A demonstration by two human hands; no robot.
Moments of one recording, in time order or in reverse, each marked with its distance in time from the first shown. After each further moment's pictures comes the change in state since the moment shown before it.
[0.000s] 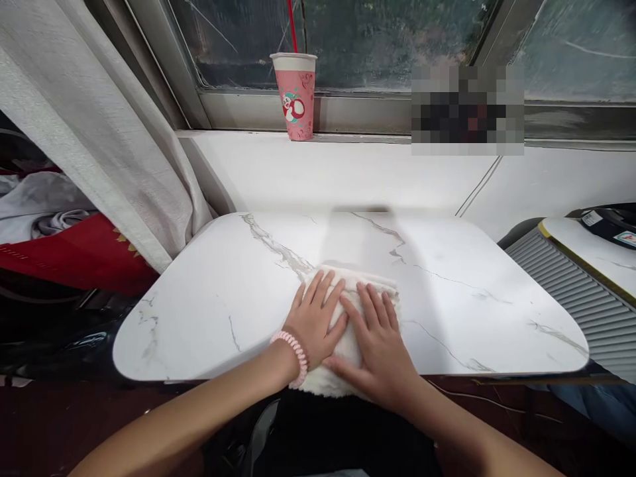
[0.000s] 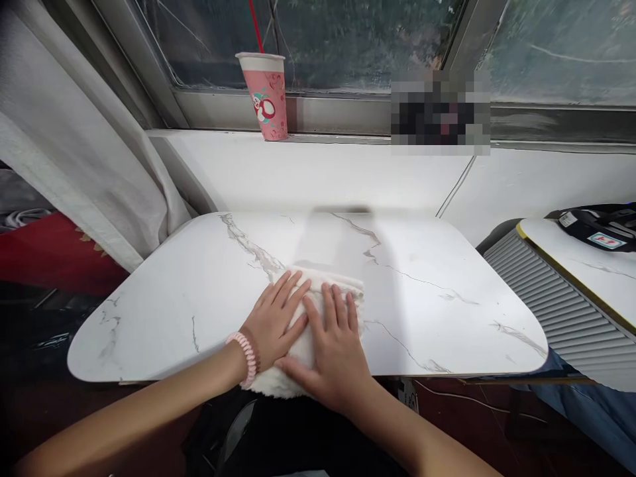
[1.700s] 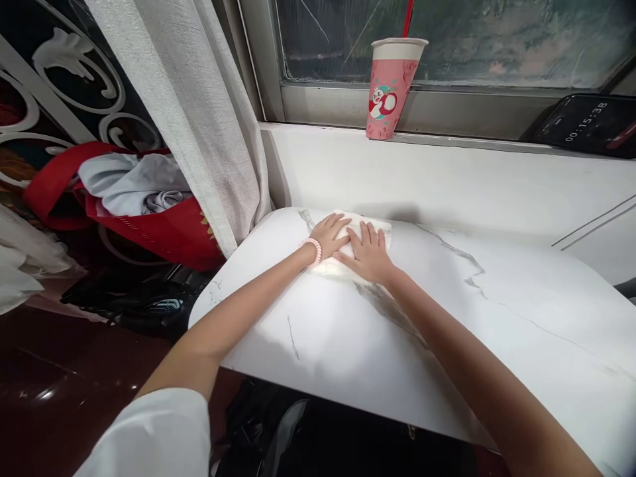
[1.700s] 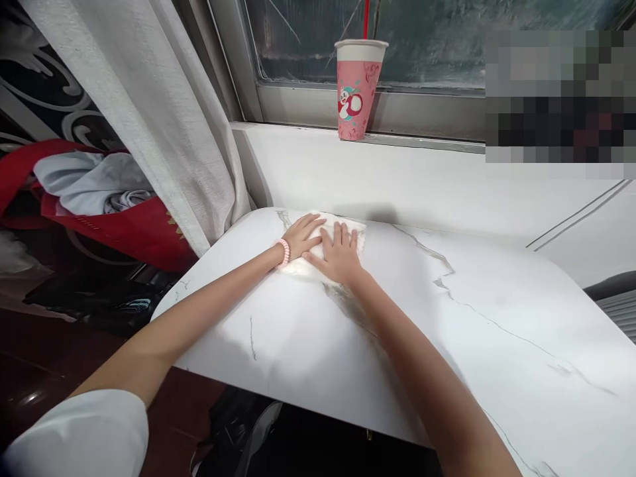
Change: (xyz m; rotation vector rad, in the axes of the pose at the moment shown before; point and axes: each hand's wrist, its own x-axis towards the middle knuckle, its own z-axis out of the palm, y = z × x) left_hand 0.119 -0.184 -0.025 -0.117 0.069 -0.165; right_hand 0.220 -0.001 0.071 -0.008 -0.252 0.024
